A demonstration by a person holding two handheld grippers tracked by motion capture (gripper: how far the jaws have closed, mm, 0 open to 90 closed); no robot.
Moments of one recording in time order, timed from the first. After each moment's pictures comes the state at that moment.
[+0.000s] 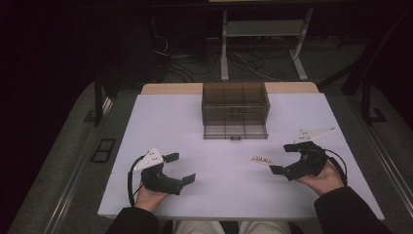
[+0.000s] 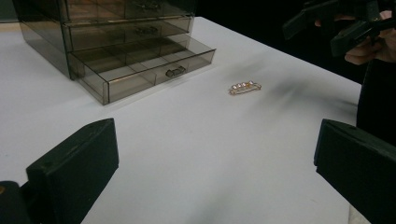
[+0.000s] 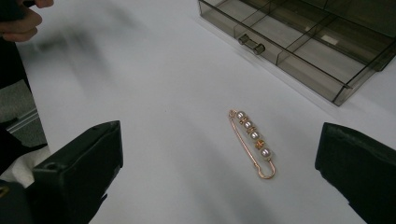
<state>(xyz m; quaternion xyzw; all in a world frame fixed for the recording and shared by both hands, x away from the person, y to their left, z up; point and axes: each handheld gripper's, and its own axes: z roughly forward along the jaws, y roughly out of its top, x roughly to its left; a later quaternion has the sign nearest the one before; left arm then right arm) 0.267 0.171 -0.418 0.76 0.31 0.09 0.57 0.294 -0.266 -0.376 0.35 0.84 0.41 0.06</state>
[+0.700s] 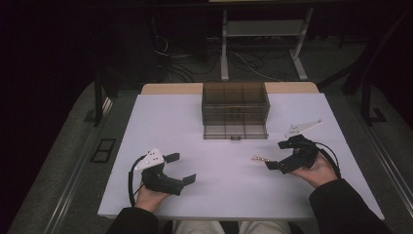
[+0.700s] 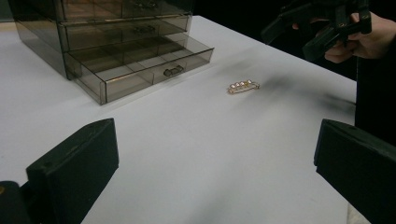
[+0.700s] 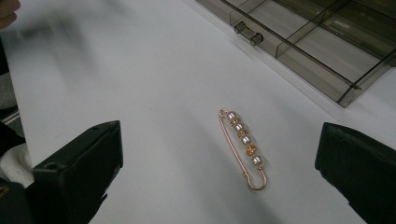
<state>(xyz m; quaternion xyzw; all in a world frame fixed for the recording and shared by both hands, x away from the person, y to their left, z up) 0.267 0.170 -0.418 0.76 0.31 0.08 0.57 0.323 -0.258 -0.389 0.34 0.86 0.38 0.03</state>
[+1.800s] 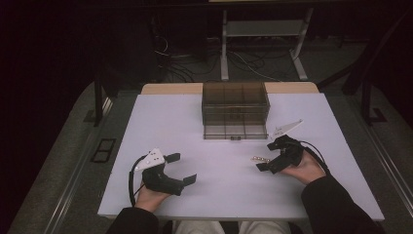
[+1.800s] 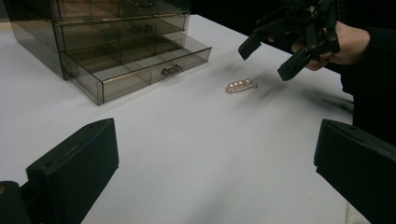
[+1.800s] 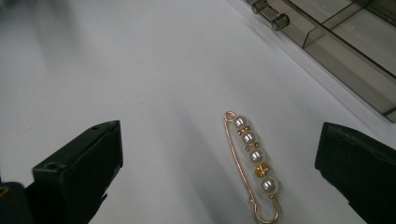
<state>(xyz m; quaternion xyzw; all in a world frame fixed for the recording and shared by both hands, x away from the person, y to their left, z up) 0.268 0.169 -0.418 0.76 0.30 0.08 0.57 0.345 -0.235 -0.414 0.31 0.88 0.36 0.01</state>
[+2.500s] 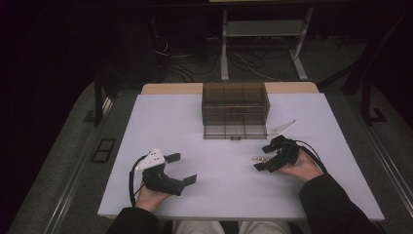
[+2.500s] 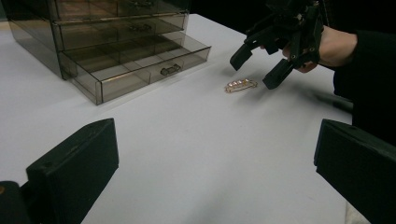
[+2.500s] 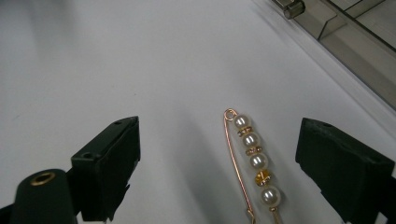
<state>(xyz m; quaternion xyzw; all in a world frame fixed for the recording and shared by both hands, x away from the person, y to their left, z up) 0.268 0.169 -0.418 0.76 0.30 0.08 0.57 0.355 -0.231 -0.427 0.29 0.89 0.34 0.00</state>
